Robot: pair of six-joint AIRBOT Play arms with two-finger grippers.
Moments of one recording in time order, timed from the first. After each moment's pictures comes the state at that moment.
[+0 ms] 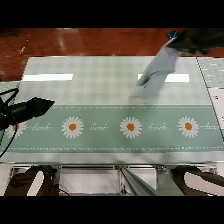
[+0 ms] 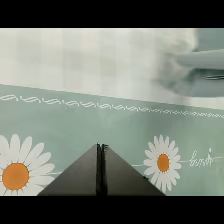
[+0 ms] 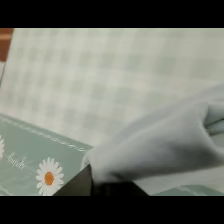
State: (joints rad) left arm 0.16 -0.53 0.65 0.85 -1.06 -1.43; right arm -0.12 -1.33 1.74 -0.84 1.44 1.54
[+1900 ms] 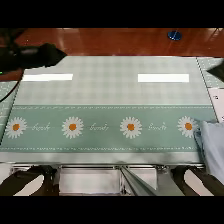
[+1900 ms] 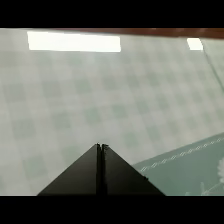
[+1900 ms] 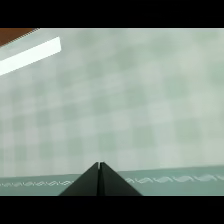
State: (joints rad) left arm -0.14 -1.09 1.27 0.95 -0.93 -1.37; right arm -0.26 -1.01 1.25 -1.06 1.18 1.50
